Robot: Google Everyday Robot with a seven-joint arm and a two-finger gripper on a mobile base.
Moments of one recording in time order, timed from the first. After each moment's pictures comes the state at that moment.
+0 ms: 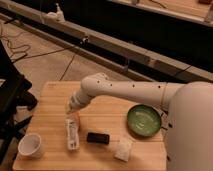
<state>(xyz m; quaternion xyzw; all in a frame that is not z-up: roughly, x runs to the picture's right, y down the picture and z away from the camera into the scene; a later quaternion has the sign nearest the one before) -0.177 0.108 0.758 -0.42 -0.08 0.56 0.71</state>
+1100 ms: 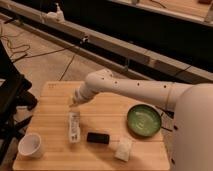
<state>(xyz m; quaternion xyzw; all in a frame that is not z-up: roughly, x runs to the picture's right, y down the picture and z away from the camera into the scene) -0.155 0.060 0.771 -0.38 -0.11 0.60 0.70</state>
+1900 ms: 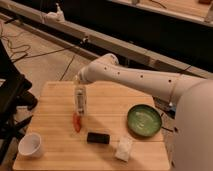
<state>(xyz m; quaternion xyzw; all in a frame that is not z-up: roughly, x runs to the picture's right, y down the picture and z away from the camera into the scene) -0.137 -0.058 0.772 -0.23 -0.22 0.57 0.76</state>
